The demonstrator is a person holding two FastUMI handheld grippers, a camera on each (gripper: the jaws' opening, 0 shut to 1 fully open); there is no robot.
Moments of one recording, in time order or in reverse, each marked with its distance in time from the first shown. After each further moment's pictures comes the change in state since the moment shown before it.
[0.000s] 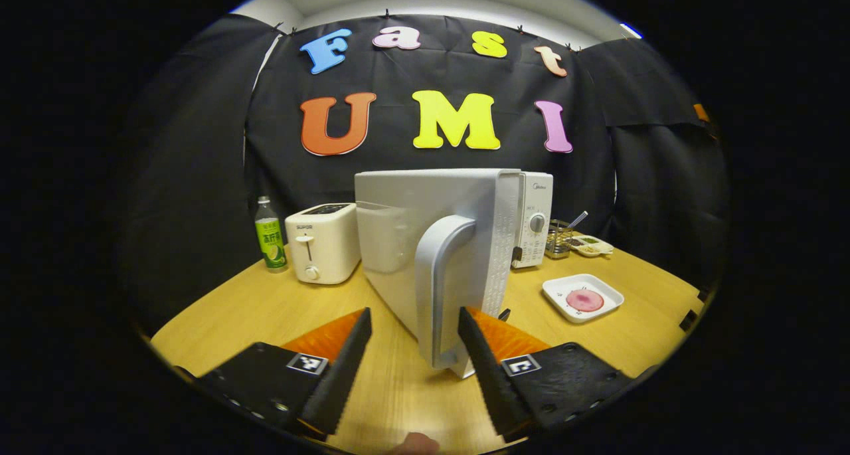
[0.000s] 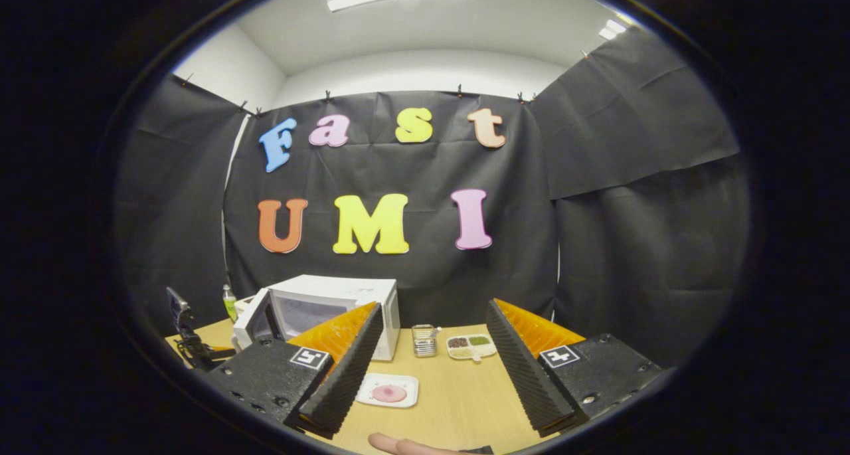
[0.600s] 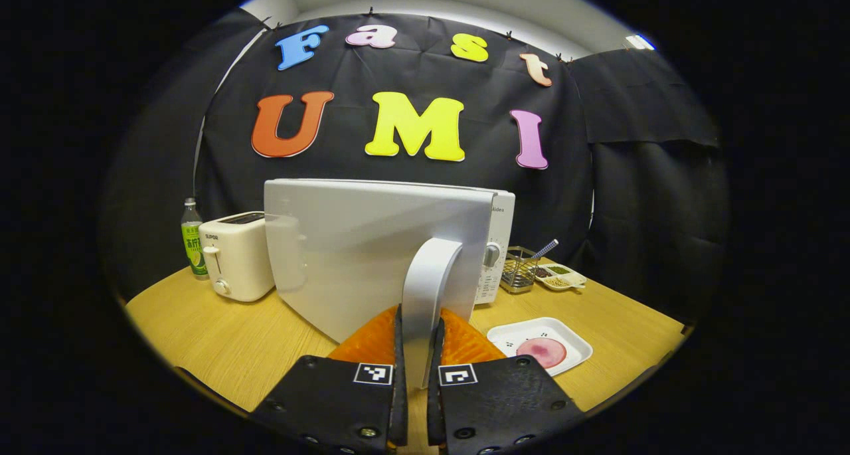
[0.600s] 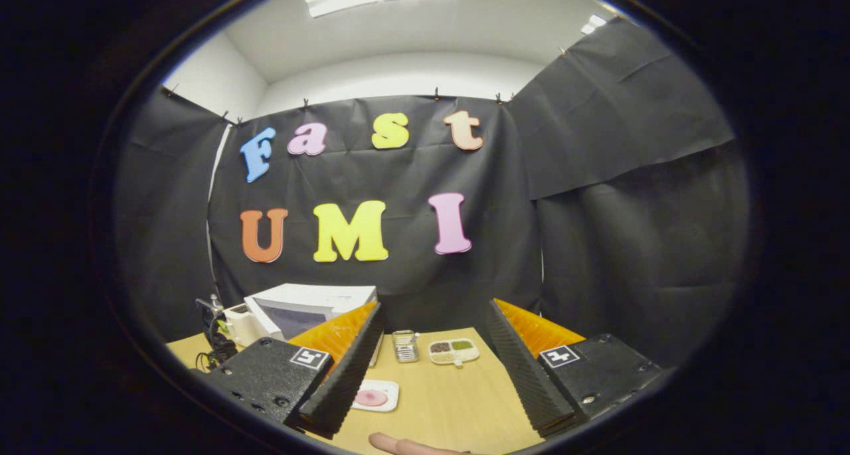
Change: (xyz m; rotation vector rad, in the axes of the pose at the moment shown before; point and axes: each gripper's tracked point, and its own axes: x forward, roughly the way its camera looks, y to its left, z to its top) left arm 0.094 -0.114 0.030 -0.088 -0.044 -0.145; right arm -0.002 -0.049 0.010 0.047 -0.029 -0.046
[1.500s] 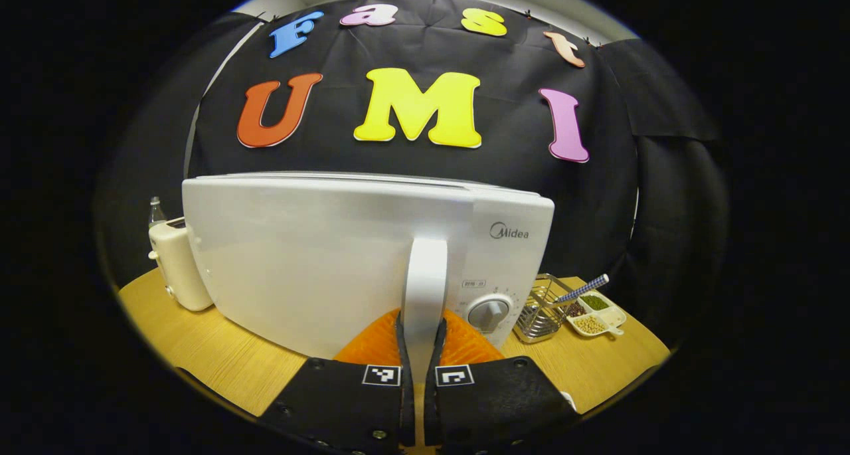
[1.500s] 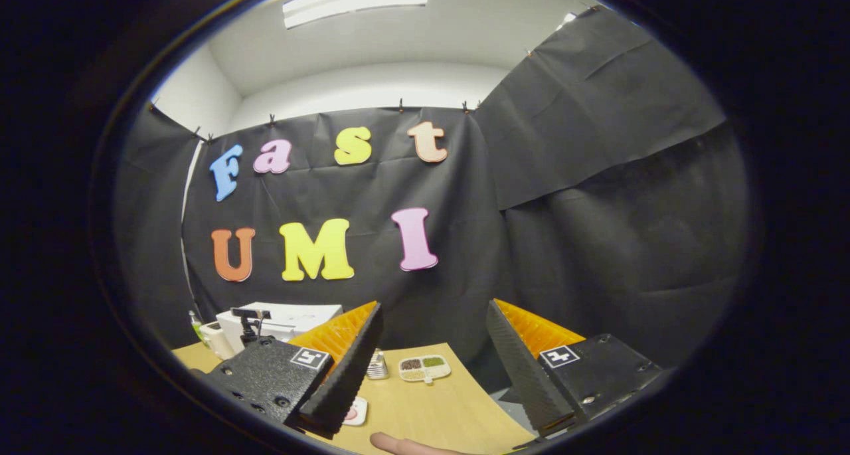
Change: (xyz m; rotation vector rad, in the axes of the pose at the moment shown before) left arm 0.160 -0.063 0.019 -0.028 0.046 0.122; right arm 0.026 -0.093 0.021 0.061 -0.063 -0.103
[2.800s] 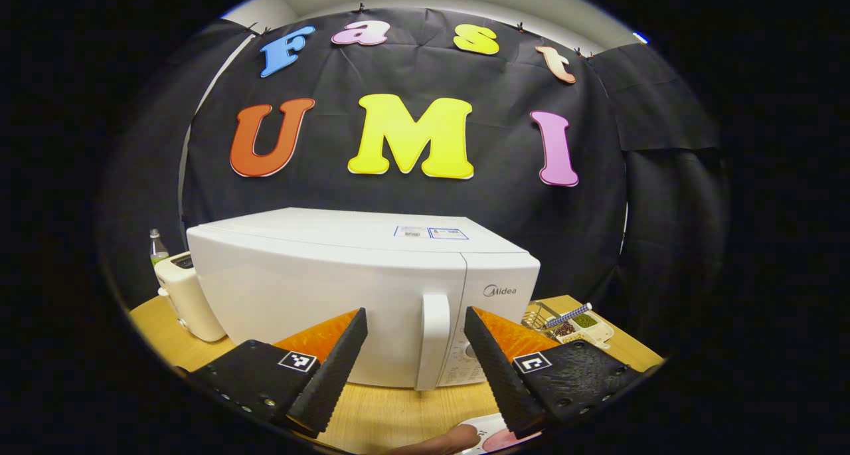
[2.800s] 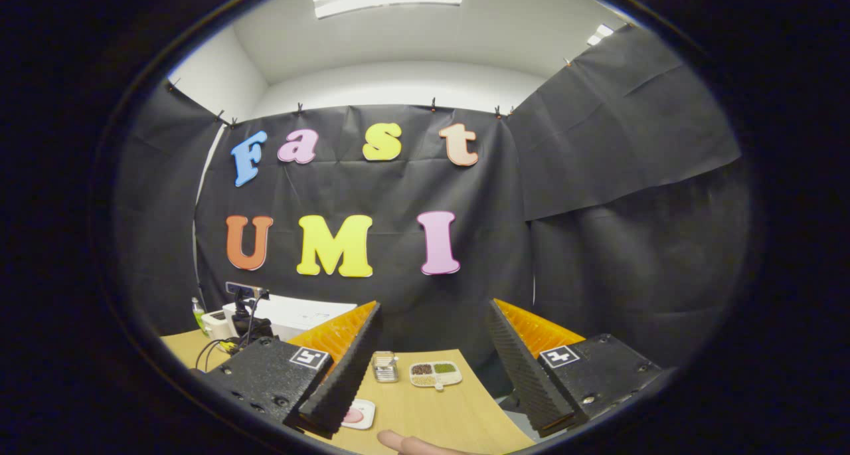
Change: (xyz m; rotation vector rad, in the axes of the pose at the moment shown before) left arm 0.004 0.000 0.053 0.019 -0.070 -0.017; right arm 0.025 0.050 0.009 -0.097 0.015 0.070
